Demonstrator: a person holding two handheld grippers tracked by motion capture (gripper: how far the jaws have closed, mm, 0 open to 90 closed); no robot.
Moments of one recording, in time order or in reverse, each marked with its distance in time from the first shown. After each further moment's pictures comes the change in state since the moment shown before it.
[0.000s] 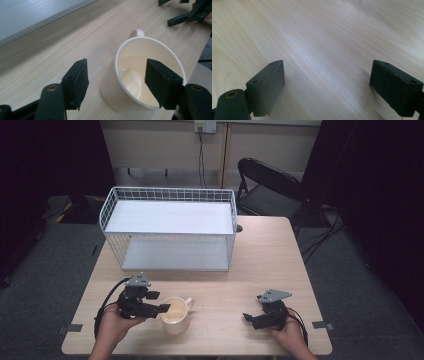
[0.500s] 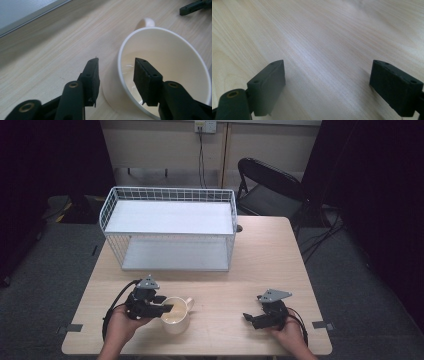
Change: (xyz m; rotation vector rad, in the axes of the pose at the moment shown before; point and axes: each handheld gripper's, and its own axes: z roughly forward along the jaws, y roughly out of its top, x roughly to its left) left arm -0.003 -0.002 0.020 0.058 0.035 0.013; right arm 0.000 0.000 0.000 -0.002 0.002 0.002
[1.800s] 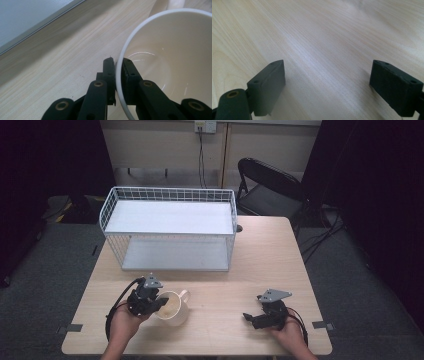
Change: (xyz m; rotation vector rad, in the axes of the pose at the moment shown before) left arm 0.000 0.007 0.005 0.052 0.153 0.032; right arm 0.000 0.000 0.000 0.001 0.000 -0.001
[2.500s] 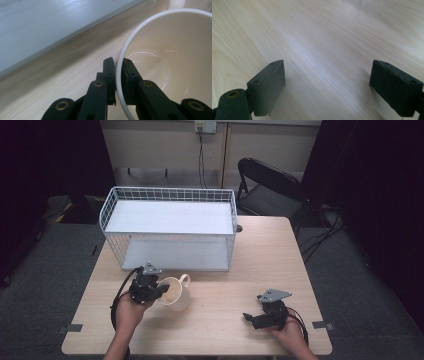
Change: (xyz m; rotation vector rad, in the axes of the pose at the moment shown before) left arm 0.019 0.021 0.006 -0.081 0.036 -0.099; right arm 0.000 0.000 0.000 0.000 0.001 -0.001
